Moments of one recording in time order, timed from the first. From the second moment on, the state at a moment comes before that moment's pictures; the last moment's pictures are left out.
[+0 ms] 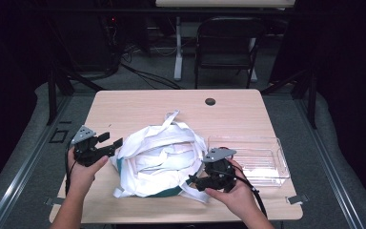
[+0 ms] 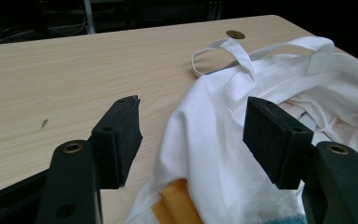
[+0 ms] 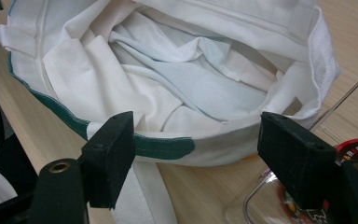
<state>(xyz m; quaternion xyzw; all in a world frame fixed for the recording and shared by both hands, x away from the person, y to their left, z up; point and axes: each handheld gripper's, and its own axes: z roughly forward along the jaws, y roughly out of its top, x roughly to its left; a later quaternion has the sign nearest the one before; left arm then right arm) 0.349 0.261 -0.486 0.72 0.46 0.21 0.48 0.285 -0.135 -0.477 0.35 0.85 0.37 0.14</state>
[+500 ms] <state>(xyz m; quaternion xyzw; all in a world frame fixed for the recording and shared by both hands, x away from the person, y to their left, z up) 0.348 0.260 -0.485 0.72 0.46 0.21 0.48 0.277 -0.132 -0.488 0.34 0.84 0.39 0.13</state>
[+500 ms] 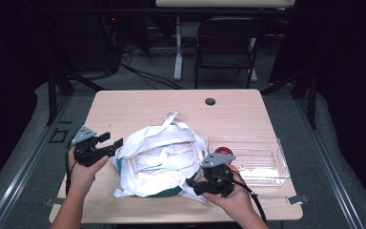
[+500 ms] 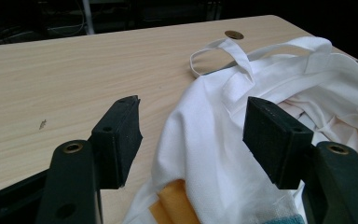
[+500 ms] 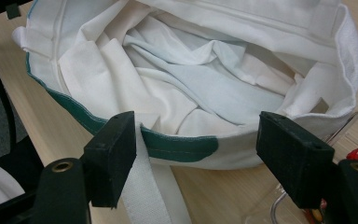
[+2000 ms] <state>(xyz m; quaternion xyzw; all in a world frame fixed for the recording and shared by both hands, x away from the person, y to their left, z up) 0.348 0.260 -0.484 0.72 0.46 0.21 0.48 0.276 -0.140 -0.499 0.34 0.83 0.42 0.14</state>
